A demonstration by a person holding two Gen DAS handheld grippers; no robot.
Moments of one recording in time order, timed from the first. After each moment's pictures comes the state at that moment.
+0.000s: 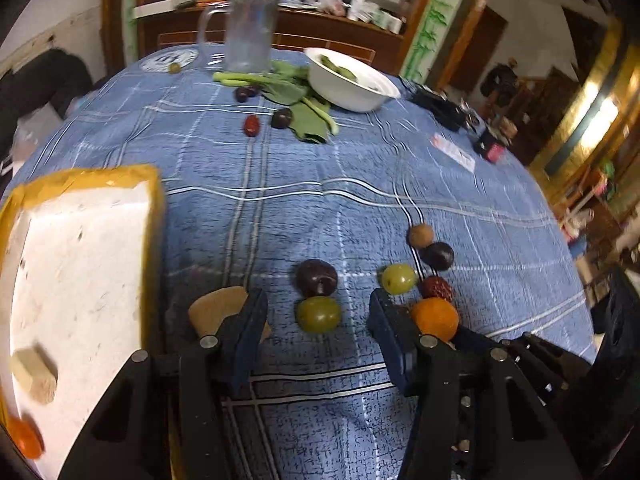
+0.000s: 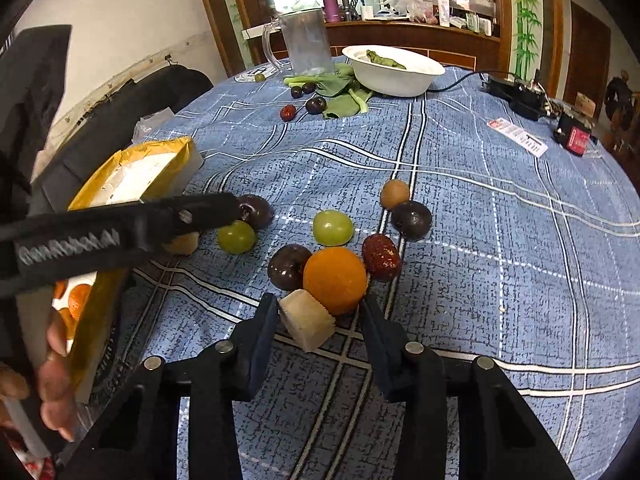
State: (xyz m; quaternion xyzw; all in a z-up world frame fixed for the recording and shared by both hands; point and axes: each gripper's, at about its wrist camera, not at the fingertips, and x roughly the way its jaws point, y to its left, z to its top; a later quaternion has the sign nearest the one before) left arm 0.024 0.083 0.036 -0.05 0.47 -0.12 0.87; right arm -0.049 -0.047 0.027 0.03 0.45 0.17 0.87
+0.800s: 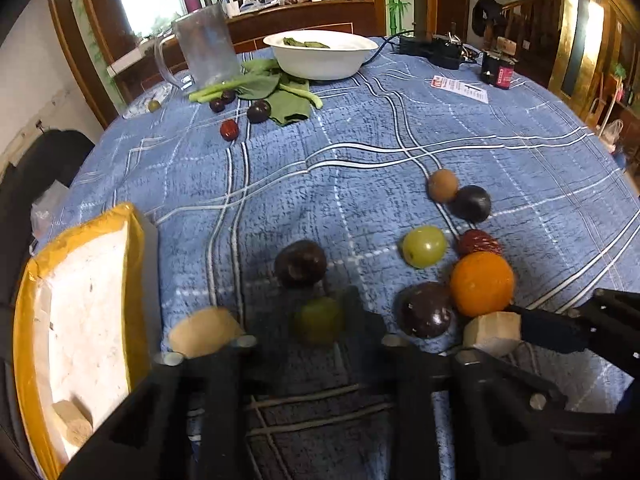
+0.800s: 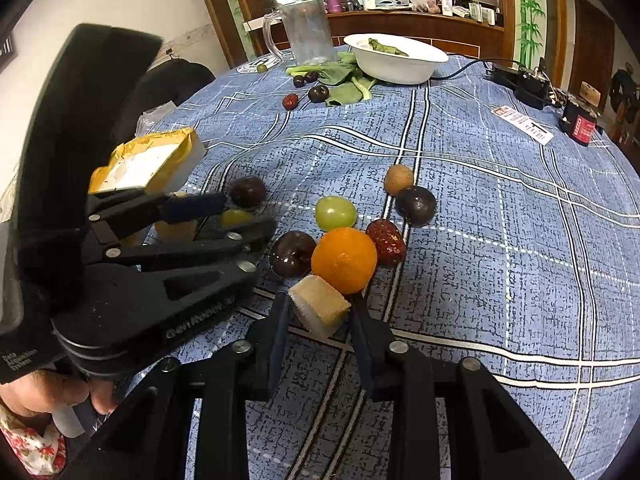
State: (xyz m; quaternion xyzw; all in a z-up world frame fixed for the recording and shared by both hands) left arm 0.026 0.047 0.011 0.11 0.46 -0.09 0.88; right arm -0.052 -0.048 0.024 0.03 0.47 0.18 0.87
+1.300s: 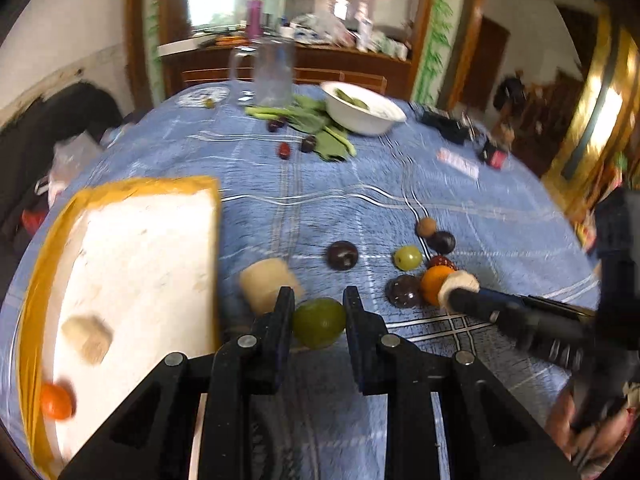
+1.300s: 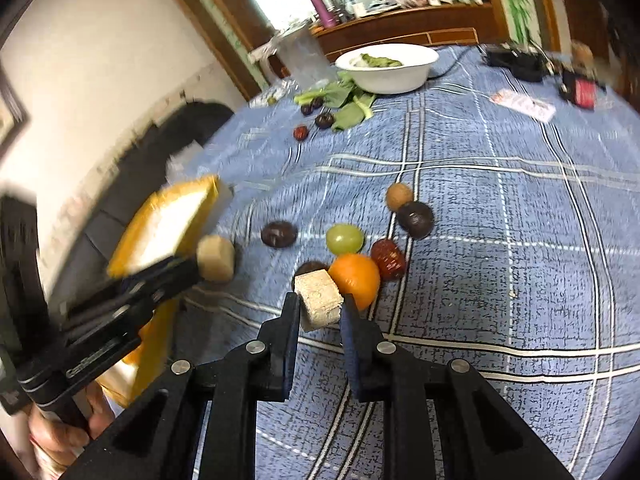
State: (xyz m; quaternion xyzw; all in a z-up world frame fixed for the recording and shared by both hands) left arm -0.043 0.107 0.063 -0.04 0.40 -0.07 0.91; right arm -0.047 -0.089 0.038 0.18 0.44 0.23 0.85
